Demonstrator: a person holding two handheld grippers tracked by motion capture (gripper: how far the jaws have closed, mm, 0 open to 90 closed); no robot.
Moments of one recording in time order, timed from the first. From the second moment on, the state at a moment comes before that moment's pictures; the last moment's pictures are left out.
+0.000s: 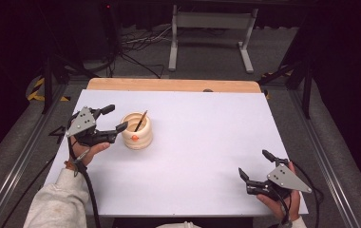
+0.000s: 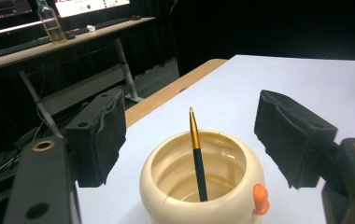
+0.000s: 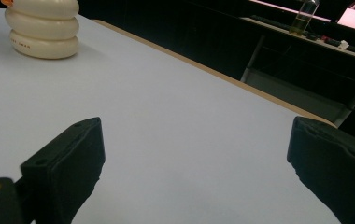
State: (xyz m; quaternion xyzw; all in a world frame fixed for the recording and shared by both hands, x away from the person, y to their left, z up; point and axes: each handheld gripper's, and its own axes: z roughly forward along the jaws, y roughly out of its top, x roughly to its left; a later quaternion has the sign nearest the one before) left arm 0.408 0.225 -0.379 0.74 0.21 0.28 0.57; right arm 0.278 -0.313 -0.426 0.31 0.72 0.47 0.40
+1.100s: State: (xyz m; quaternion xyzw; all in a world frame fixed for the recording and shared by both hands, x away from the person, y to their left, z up) left arm 0.380 0.226 -0.376 0.74 0.21 0.30 0.56; right arm 0.277 -0.311 -0.427 0.31 0.72 0.47 0.40
